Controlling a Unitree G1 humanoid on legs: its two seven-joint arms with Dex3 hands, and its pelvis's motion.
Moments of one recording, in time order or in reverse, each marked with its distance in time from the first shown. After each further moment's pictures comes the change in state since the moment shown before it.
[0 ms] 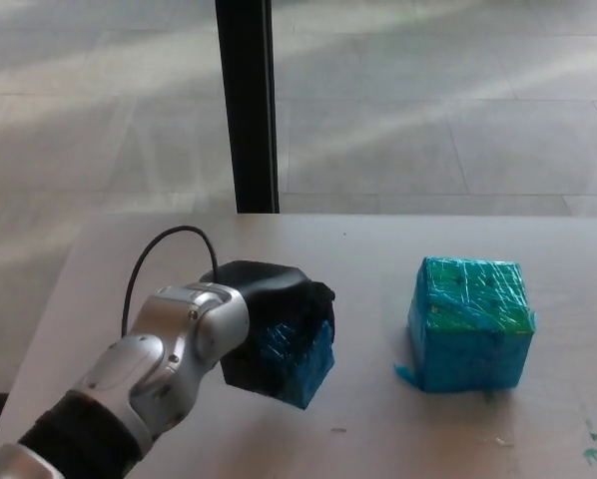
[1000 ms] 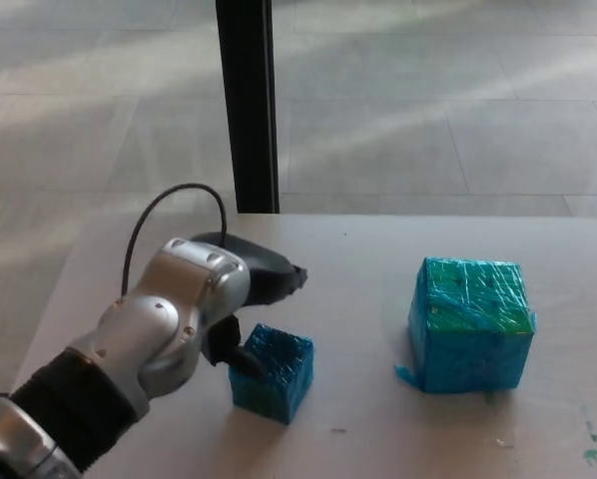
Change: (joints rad) left_arm -0.100 0.061 -0.001 -0.106 0.176 0.129 -0.291; right_arm 0.002 0.000 -0.003 0.013 0.001 -0.022 -0.001
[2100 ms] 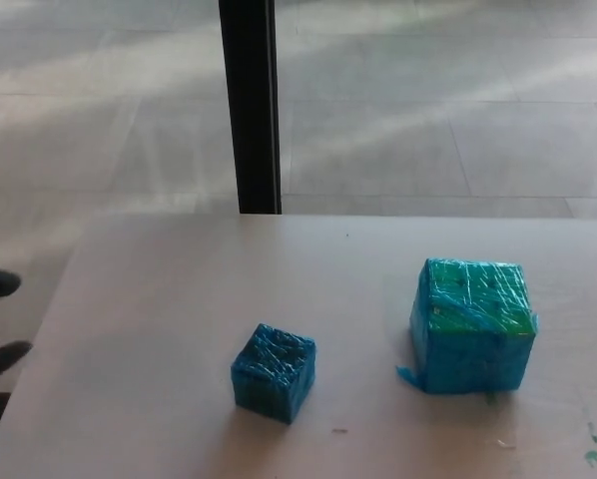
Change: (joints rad) left_arm 0.531 0.118 1.070 0.062 -0.411 0.003 -0.012; right_arm 0.017 0.000 0.000 -0.017 0.003 -0.003 0.004
